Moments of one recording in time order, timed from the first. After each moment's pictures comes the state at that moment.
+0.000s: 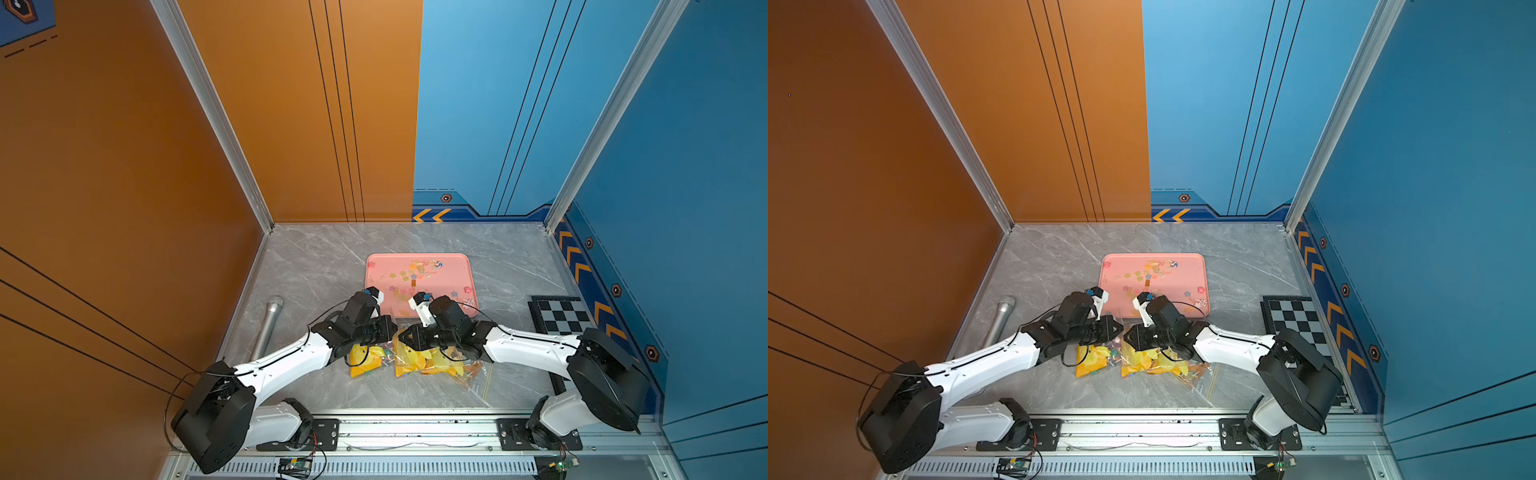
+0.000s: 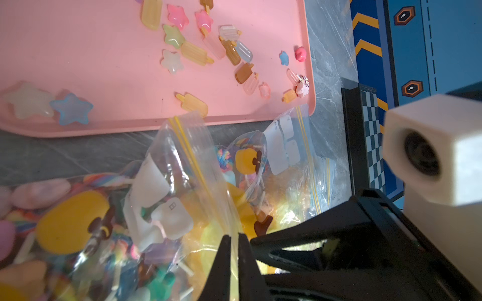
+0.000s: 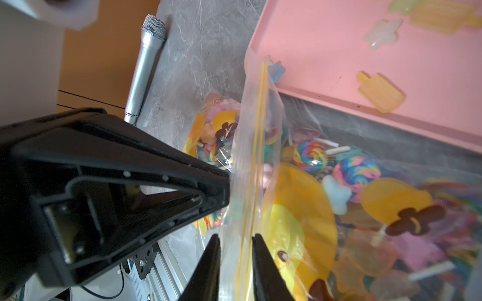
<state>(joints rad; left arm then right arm) -0.65 1.25 0.64 -0.13 0.25 -0.78 0.86 1.52 0.75 0.07 -0.32 0.67</state>
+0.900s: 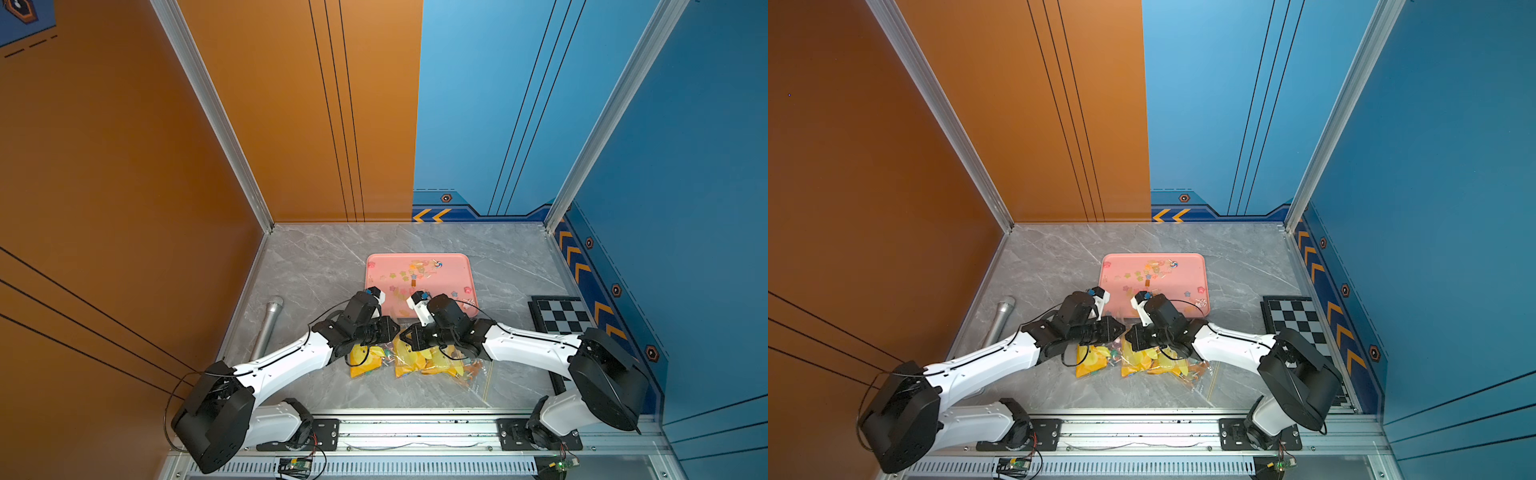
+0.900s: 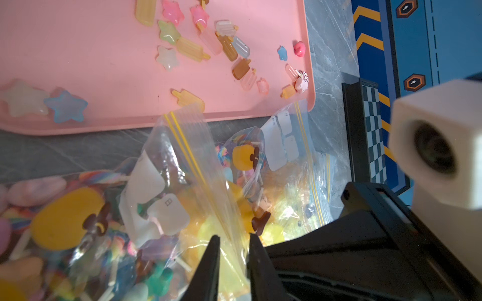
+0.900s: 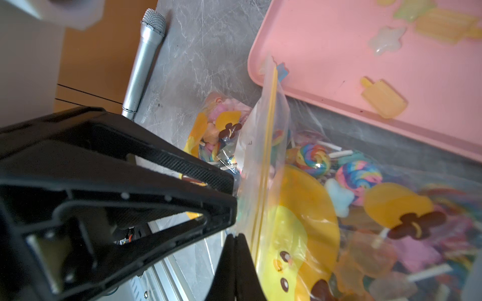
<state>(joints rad) -0.66 1.25 0.65 -0.16 0.25 -0.77 0.86 1.52 0.78 0.02 -0.32 0.64</state>
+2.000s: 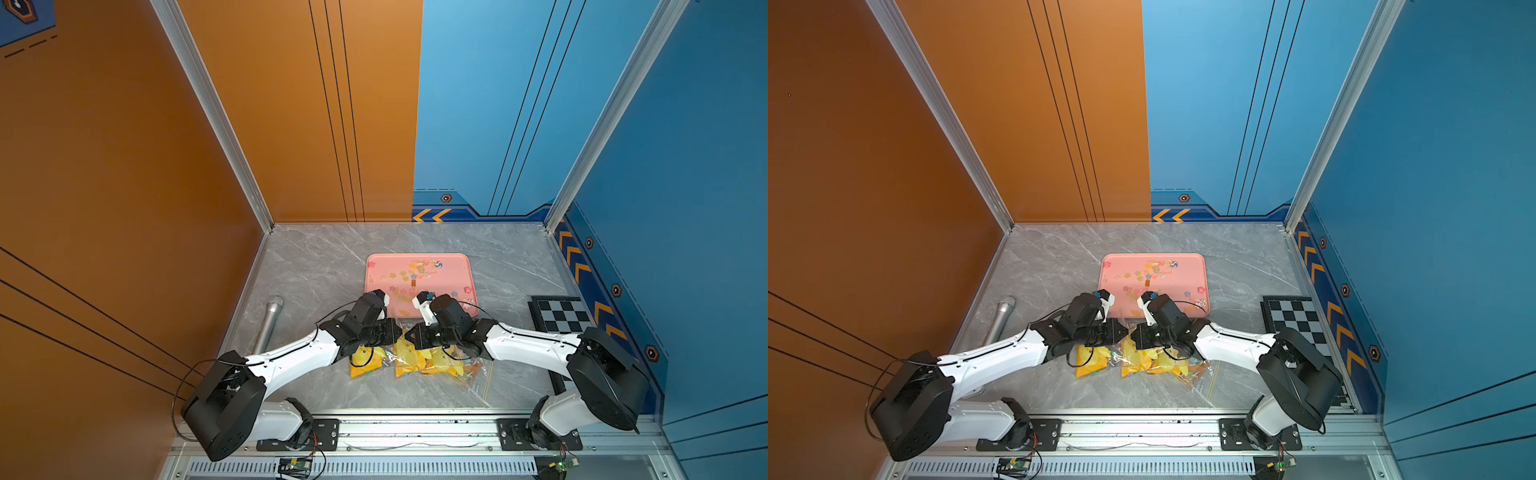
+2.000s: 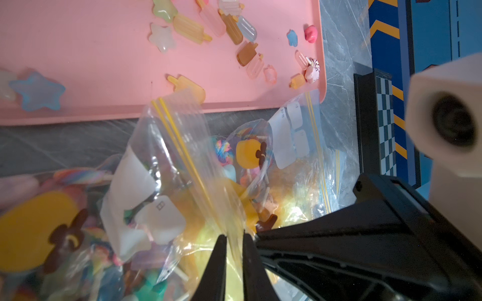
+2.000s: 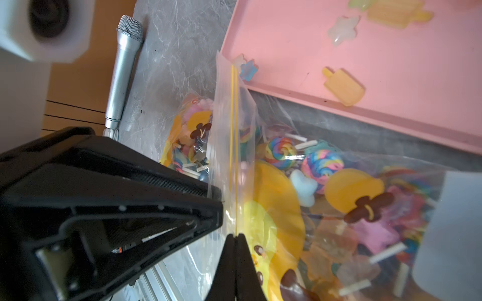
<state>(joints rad) -0.69 1.32 0.66 -0.14 0.24 -0.78 0.83 1.52 0.76 0.01 -0.29 0.68</state>
